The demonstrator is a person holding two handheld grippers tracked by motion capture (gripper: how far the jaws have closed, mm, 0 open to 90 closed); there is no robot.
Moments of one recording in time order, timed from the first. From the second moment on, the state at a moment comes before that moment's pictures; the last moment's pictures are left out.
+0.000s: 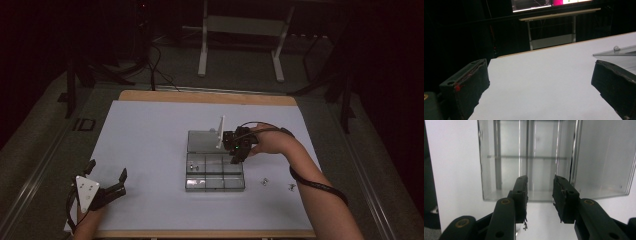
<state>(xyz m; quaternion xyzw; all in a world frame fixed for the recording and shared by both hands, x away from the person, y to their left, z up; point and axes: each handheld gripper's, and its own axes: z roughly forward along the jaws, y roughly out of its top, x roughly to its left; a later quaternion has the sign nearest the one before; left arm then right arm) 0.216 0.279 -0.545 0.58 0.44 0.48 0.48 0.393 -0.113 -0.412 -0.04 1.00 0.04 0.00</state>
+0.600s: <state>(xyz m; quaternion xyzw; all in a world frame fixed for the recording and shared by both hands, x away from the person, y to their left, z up) 0.217 0.278 -0.545 0.58 0.44 0.48 0.48 0.398 -0.199 -0.406 0.02 1.00 0.03 0.02</state>
